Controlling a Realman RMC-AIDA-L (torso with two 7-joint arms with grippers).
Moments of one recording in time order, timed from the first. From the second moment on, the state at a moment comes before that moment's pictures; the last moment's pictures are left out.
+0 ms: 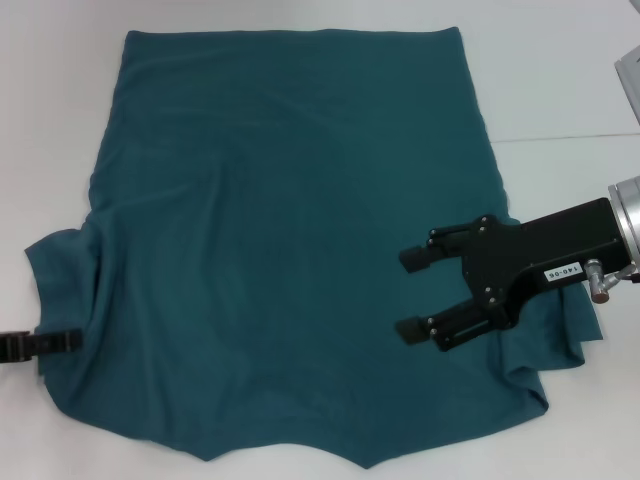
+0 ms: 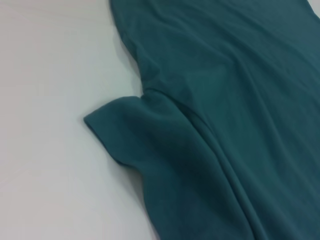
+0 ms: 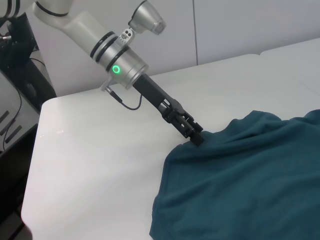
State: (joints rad) left arm -0.47 -2.05 0.60 0.80 2.37 1.20 -2.08; right arm 0.64 2.08 -0.83 -1.14 -2.17 -1.80 1.73
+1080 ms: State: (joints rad) left arm -0.49 -2.05 0.60 0.77 2.37 1.21 -2.09; right arm 0.63 2.08 -0.83 -1.14 -2.17 -1.80 1.73
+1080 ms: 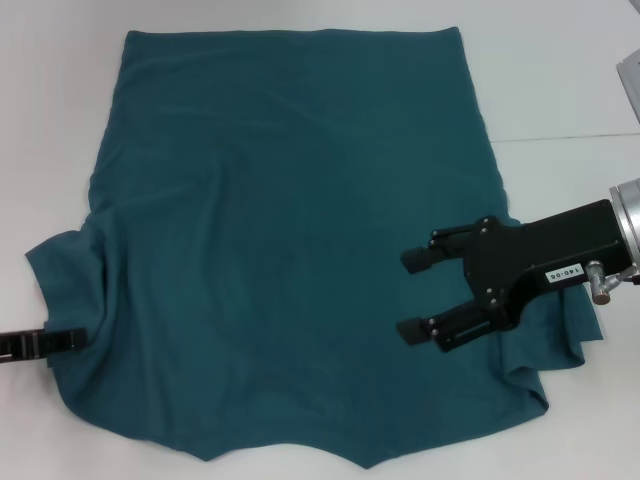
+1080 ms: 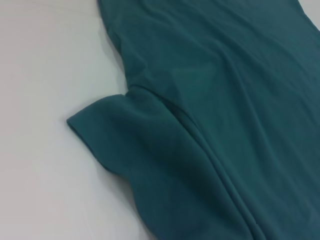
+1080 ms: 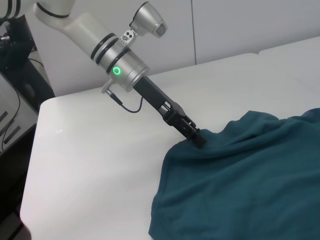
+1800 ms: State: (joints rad) left arm -0.51 -2.06 0.59 0.76 2.36 1.19 -2.11; right arm 0.62 2.09 -0.83 -1.13 -2.16 -1.77 1.72
